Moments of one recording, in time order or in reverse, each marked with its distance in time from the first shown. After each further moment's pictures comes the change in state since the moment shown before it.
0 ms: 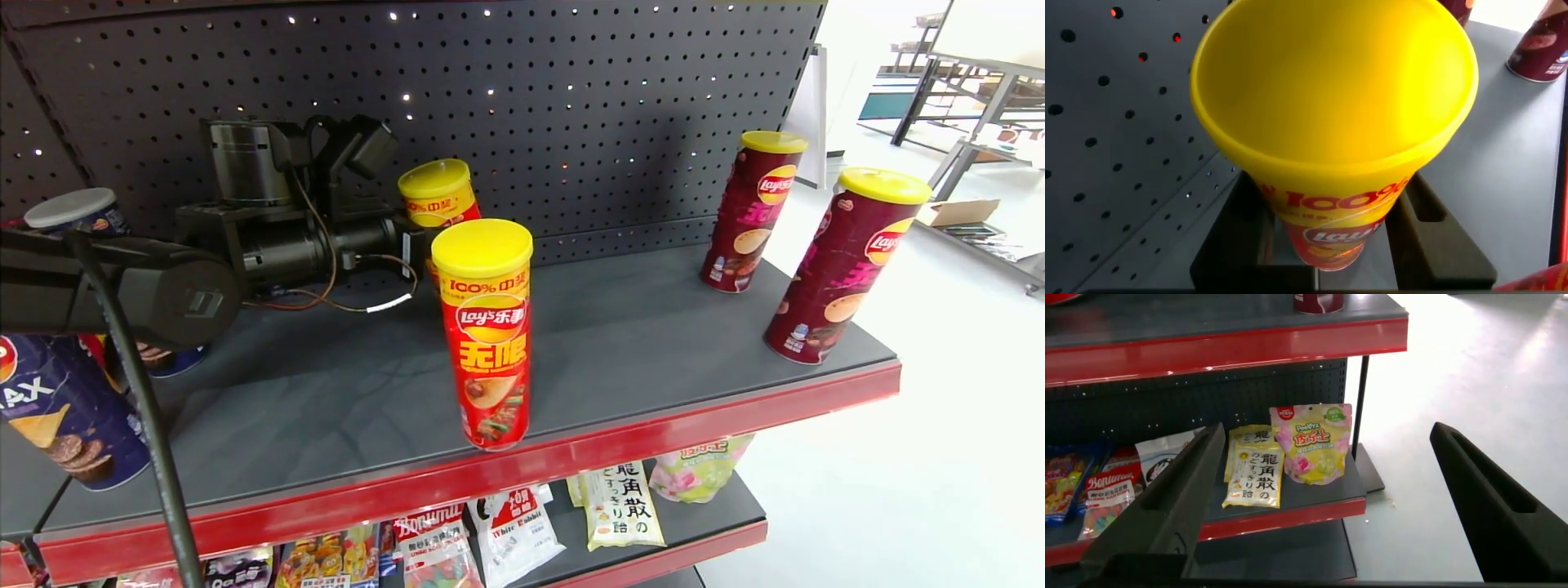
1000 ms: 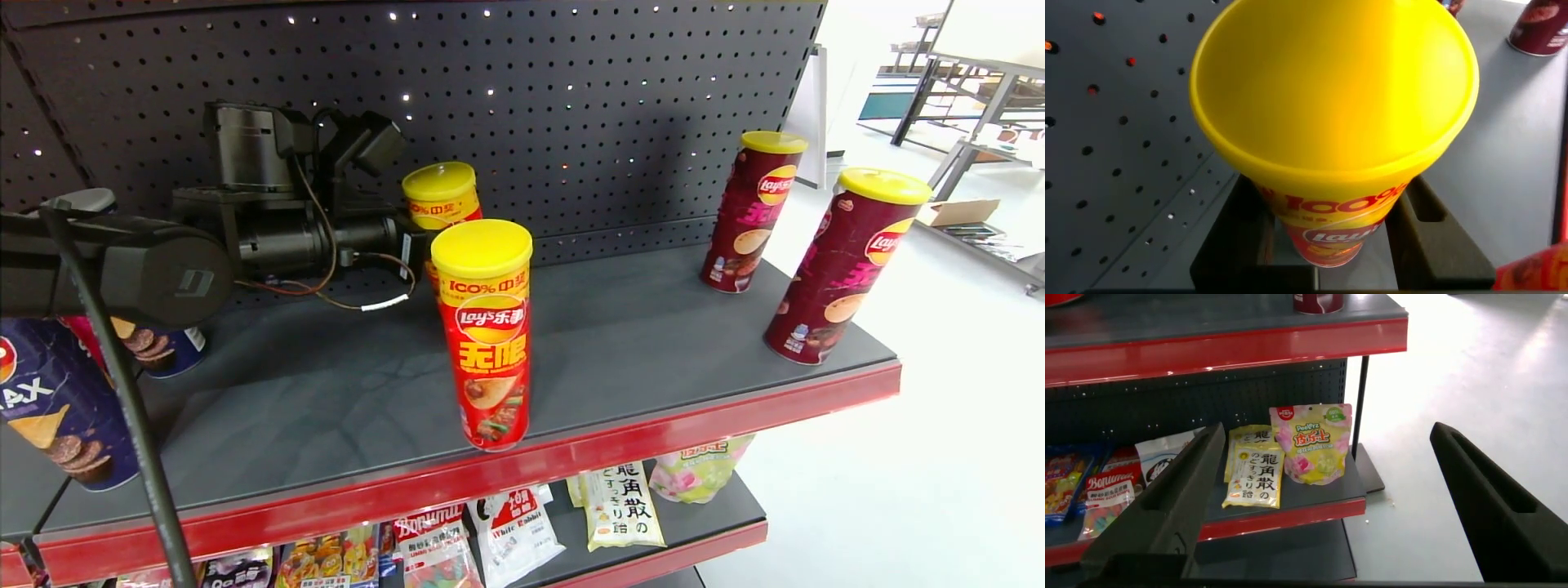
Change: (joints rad) left arm -0.004 -0.007 -0.067 0.155 -0.016 0.079; right arm 0.000 0.000 0.000 0.000 0.000 0.000
